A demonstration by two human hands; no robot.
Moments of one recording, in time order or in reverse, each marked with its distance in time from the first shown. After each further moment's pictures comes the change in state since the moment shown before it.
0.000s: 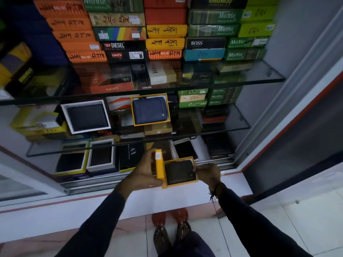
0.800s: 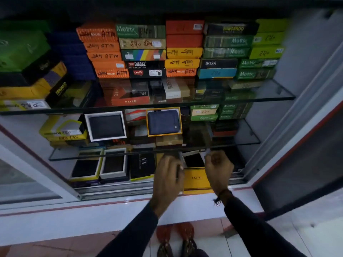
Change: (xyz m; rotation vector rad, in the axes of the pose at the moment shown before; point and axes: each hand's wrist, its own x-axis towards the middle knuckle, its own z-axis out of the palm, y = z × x) left_hand 0.002 0.040 0.054 0.520 0.791 0.519; right_hand -0.013 -0.062 -0.003 0.207 0.474 -0.529
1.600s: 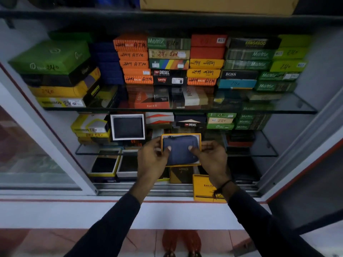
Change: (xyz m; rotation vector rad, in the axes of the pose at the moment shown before) left_hand 0.065 -0.024 -0.104 -0.264 0.026 -0.611; right_hand -0.001 -0.099 0.030 0.204 -0.302 0.197
